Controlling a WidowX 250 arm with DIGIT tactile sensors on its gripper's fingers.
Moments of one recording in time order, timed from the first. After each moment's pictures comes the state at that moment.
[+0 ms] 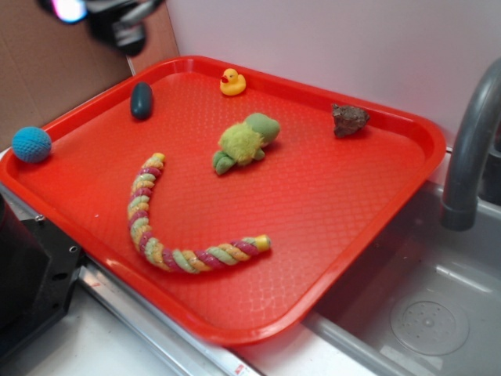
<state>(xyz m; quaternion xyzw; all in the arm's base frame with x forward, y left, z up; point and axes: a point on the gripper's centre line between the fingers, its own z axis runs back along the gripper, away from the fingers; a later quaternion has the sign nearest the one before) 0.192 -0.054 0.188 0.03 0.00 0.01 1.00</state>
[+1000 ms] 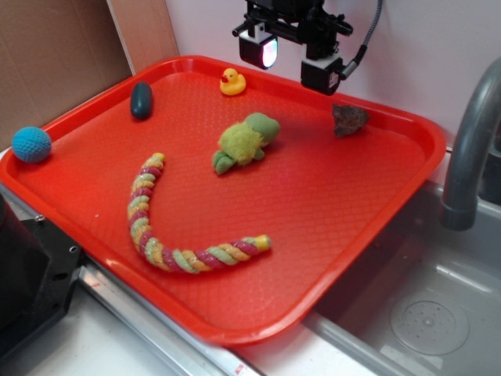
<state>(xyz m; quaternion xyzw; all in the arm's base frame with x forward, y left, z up) 0.333 -0.045 0.080 0.07 0.00 0.07 1.00</state>
